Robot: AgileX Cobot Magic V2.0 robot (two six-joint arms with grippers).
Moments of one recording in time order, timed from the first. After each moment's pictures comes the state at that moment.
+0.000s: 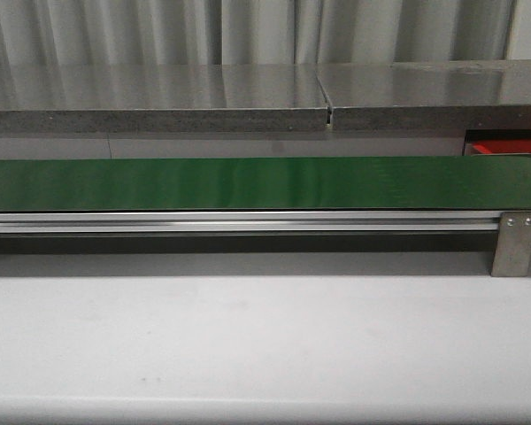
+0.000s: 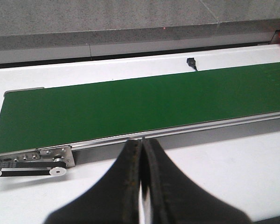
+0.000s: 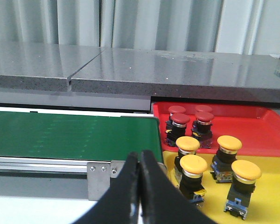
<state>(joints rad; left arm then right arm) -0.12 0.50 -0.74 -0.21 0.75 0.10 -0.04 -0.01 0.03 -0.12 0.02 0.15</state>
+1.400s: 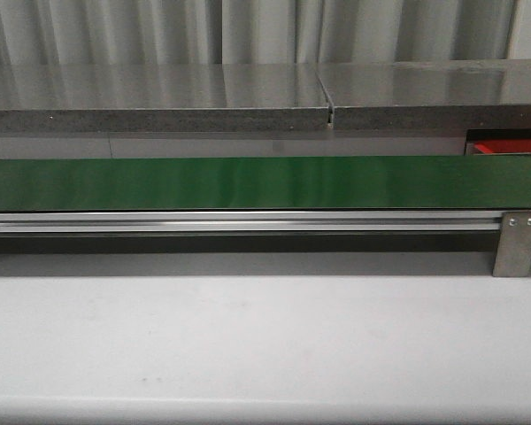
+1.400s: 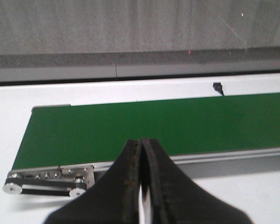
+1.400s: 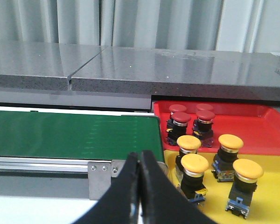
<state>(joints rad) -0.12 0.47 -0.59 -0.10 0.49 0.00 -0.04 -0.01 0.03 -0.12 0.02 0.16</state>
